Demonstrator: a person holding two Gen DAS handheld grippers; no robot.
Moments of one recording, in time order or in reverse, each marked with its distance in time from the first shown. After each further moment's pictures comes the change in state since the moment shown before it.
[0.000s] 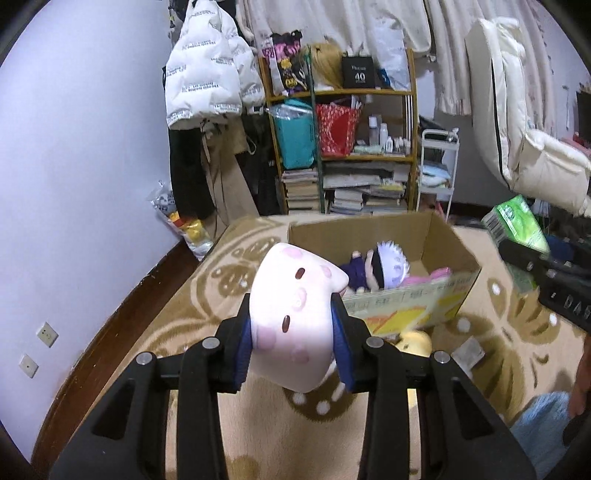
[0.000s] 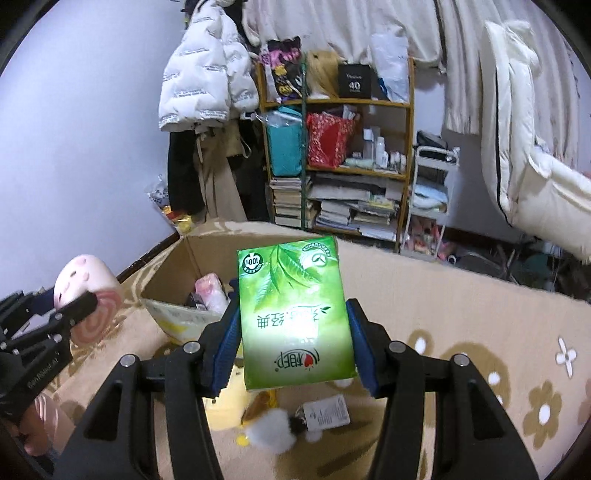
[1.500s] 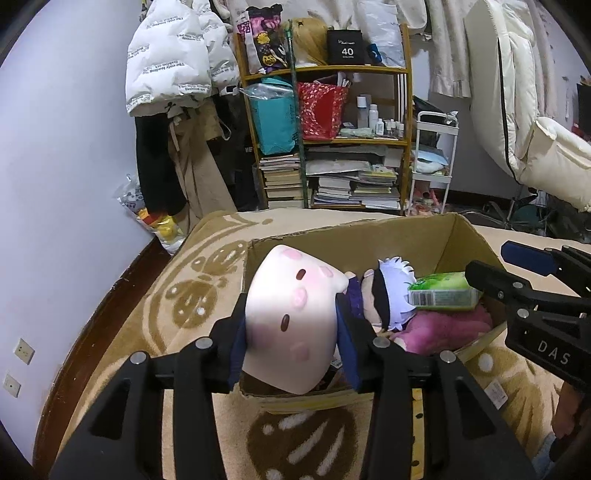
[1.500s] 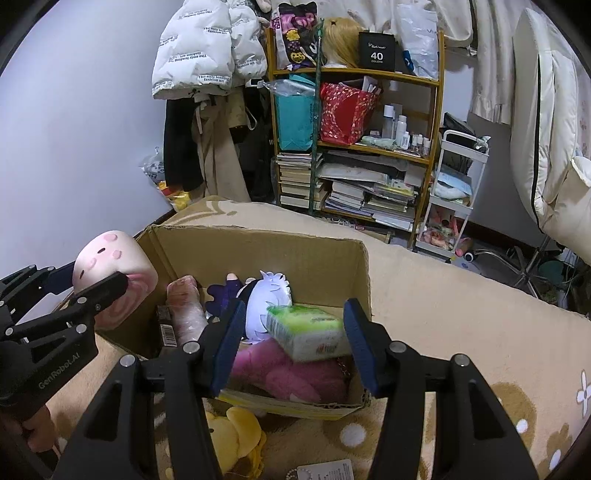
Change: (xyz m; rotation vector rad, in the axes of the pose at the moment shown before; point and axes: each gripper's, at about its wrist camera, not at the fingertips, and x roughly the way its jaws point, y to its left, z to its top) left arm 0.123 -0.027 0.026 0.036 0.070 -0.058; right arm 0.112 -0.001 0.020 -0.043 0.101 0.021
